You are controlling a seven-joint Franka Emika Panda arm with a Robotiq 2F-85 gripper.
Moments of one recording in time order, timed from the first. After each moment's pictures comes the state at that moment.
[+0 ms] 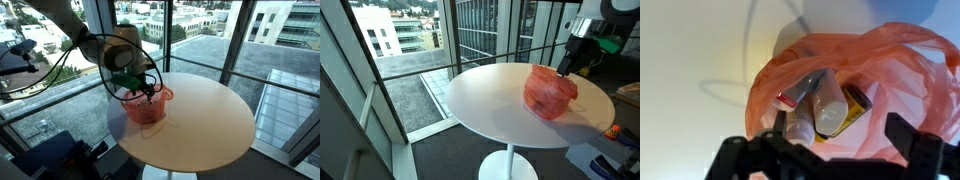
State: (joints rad) arm 0.03 0.08 0.03 -2.48 0.02 2.69 -0.16
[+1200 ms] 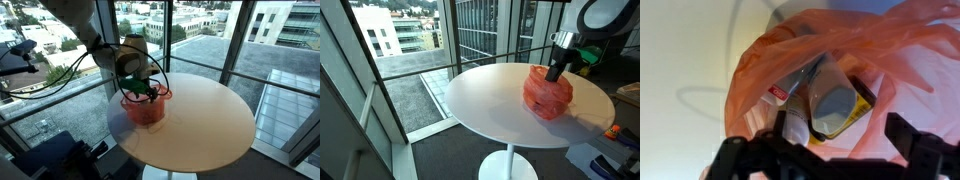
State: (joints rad) arm 0.01 0.26 0.06 -2.35 0.03 2.71 -0.20
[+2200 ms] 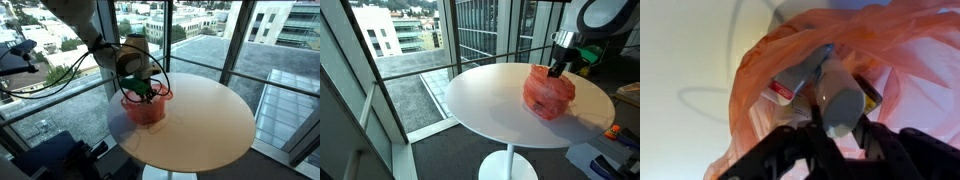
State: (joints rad) arm 0.00 0.25 0.07 -2.35 0.03 2.71 -0.19
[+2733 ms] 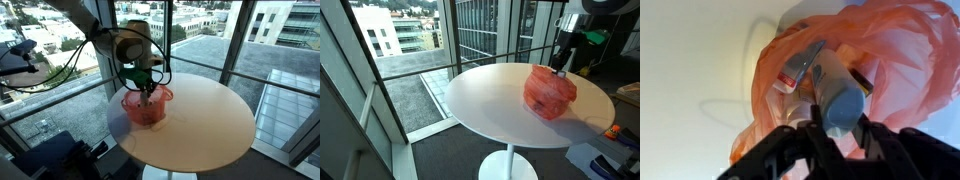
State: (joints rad) arm 0.00 0.15 0.05 -2.31 0.03 2.54 -0.17
